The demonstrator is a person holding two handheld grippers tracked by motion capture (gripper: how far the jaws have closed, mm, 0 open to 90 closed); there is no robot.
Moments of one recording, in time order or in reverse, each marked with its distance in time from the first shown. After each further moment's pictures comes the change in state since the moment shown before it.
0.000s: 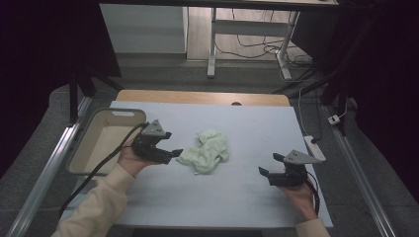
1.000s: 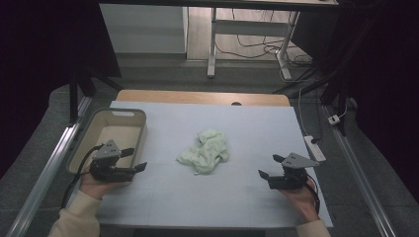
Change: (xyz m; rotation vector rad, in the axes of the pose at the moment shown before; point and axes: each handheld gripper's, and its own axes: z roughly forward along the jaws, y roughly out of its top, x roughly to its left) left arm 0.009 -0.094 -0.056 -0.068 0.093 -0.152; right arm 0.007 -0.001 -0.004 0.019 -0.012 -0.091
